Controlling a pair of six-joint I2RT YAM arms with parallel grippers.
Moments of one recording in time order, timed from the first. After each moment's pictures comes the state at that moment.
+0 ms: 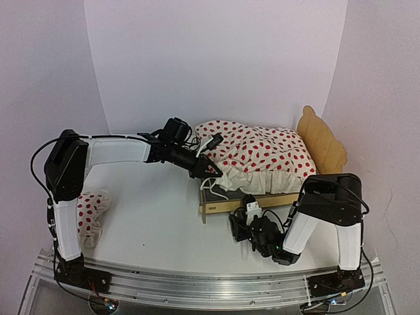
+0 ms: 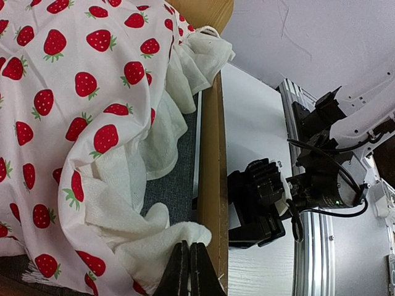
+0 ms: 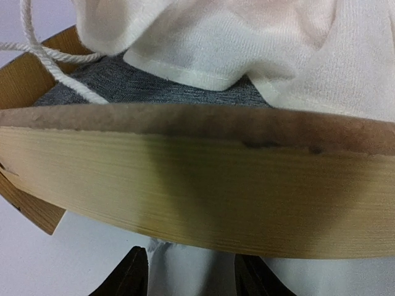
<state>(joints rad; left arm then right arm) -0.73 1.99 1.51 -0.19 0.80 0.08 1.08 2.08 0.49 1.20 0.61 0.37</state>
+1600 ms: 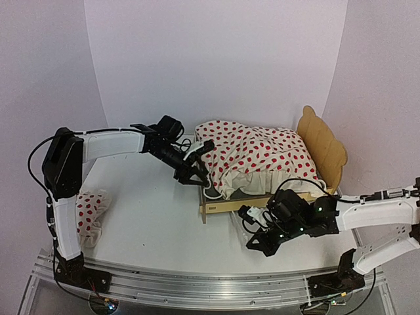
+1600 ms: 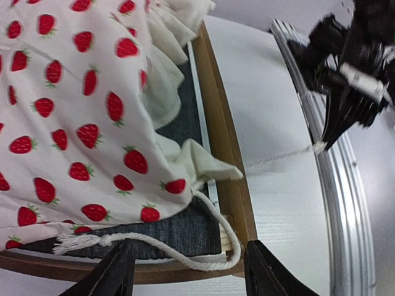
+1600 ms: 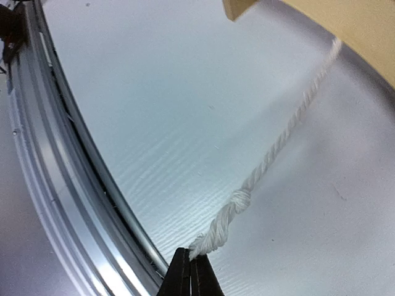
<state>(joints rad) -0.65 1.99 1.59 -0.52 0.84 0.54 1.06 1.27 0.63 -0.33 -0.17 0.26</state>
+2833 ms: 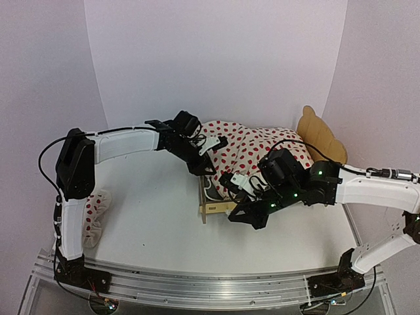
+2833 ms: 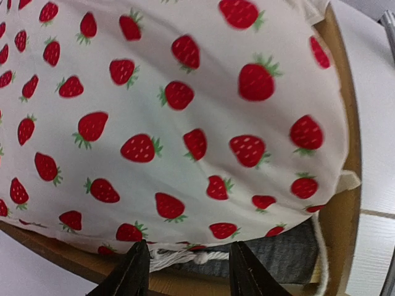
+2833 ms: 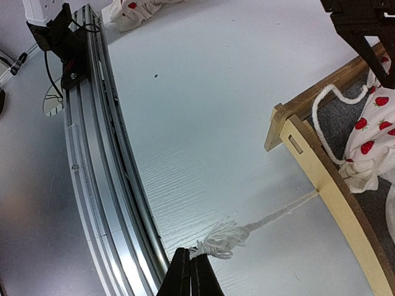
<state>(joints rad) -0.74 2.09 1.79 -0.56 0.36 0.42 1.04 1.36 1.06 -0.53 -0.26 0.04</state>
